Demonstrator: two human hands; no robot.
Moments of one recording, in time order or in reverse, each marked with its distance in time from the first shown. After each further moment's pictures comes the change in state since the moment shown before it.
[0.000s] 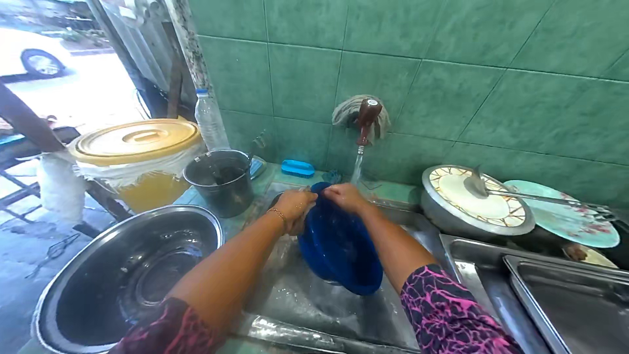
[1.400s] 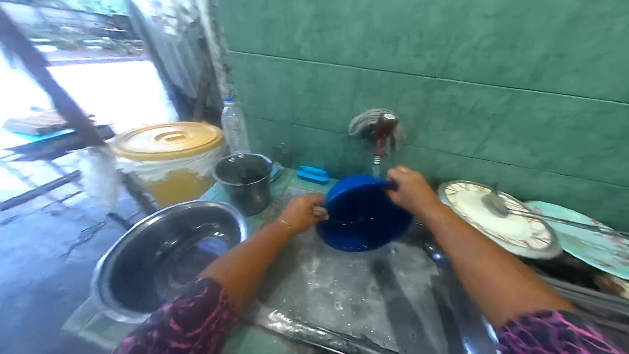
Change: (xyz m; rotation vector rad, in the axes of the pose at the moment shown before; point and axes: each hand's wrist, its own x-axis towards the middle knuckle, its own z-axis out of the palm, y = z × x) left_hand 0.017 -0.040 -0.033 0.646 -0.010 0.732; right_hand -0.057 -0.034 -0.099 -0.643 0.350 -0.171
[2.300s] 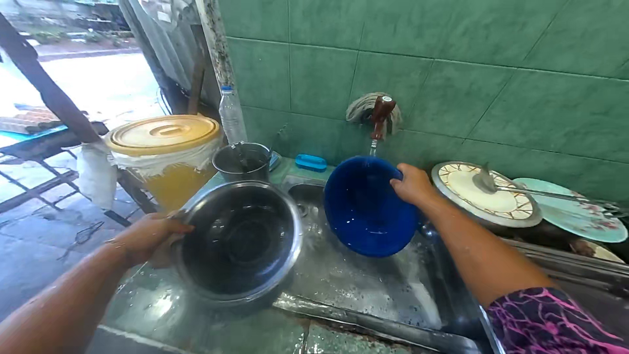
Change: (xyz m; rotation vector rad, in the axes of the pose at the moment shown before) left_hand -0.183 -0.110 -0.135 -0.518 0.290 -0.886; right_hand -0.025 -0.019 -0.006 0.147 -0.168 0.559
